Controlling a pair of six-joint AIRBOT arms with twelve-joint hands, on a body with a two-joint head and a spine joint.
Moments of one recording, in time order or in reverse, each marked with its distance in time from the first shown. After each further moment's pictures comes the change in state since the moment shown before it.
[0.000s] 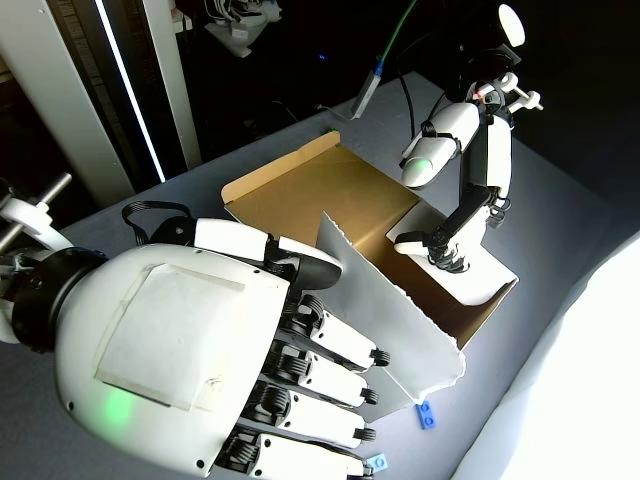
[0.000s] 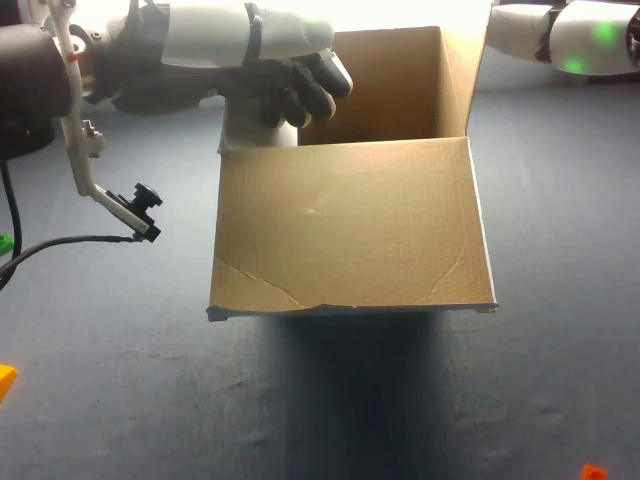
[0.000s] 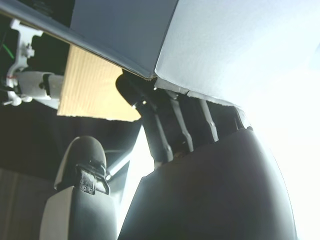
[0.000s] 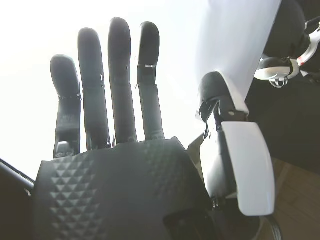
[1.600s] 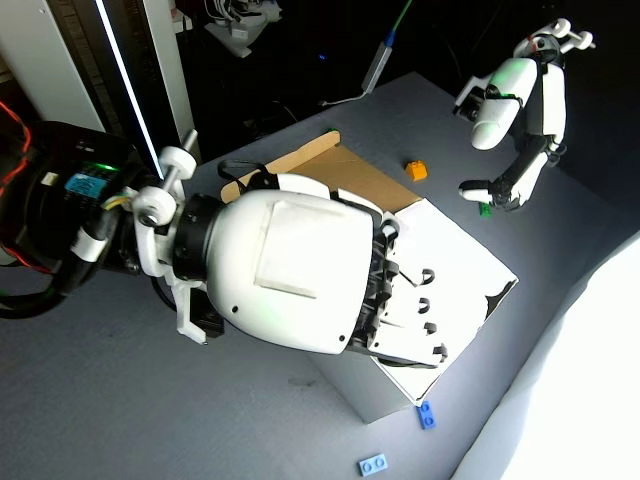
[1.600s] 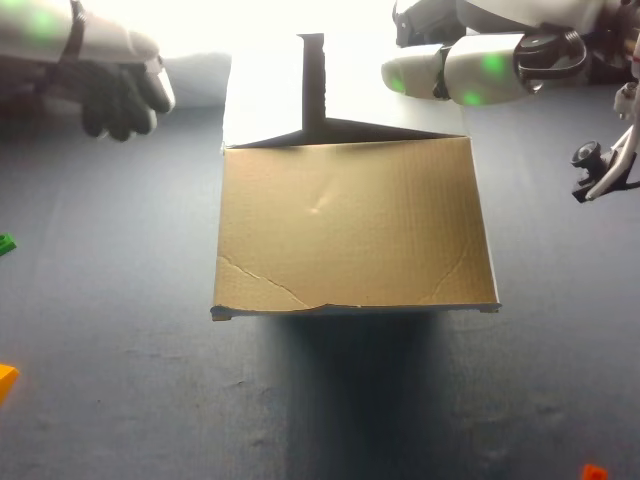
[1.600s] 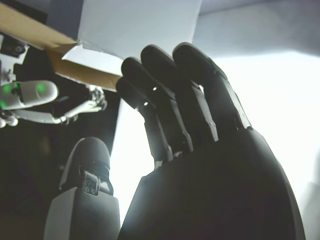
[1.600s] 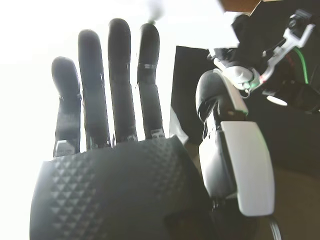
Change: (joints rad) left arm -0.156 0.250 -0.016 0.890 -0.116 -0.639; right arm 0.079 -0.135 0.020 -0.024 -0.183 -0.025
